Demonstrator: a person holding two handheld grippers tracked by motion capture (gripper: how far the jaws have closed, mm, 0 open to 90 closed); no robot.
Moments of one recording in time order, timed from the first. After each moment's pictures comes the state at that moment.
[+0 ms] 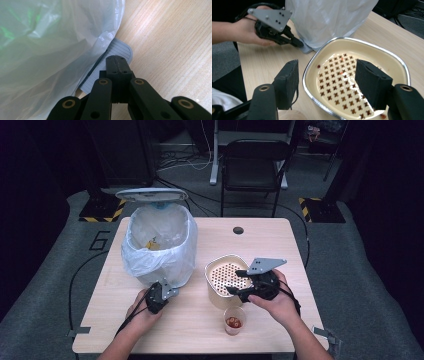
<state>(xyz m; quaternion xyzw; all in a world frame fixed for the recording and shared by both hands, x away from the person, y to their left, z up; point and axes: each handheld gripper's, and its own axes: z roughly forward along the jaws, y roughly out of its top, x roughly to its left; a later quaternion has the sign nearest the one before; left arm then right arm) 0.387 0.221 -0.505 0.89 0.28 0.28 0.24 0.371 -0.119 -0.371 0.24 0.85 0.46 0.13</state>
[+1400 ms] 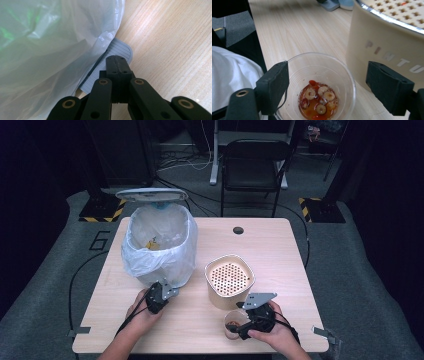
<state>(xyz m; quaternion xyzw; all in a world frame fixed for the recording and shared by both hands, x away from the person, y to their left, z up) 0.387 0.220 -0.505 0.89 0.28 0.28 0.24 0.329 -0.120 -0.448 0.23 0.88 0.41 0.07</state>
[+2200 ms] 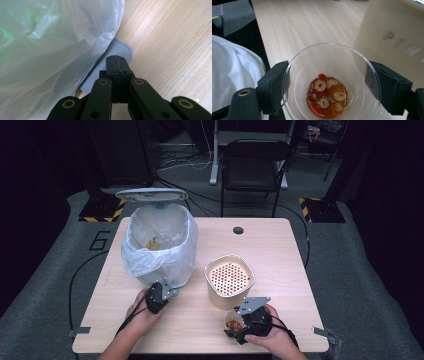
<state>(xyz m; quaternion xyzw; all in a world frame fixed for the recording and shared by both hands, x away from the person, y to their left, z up) 0.387 0.220 -0.505 0.89 0.28 0.28 0.24 0.322 -0.111 -0.455 0.21 0.90 0.38 0.08</state>
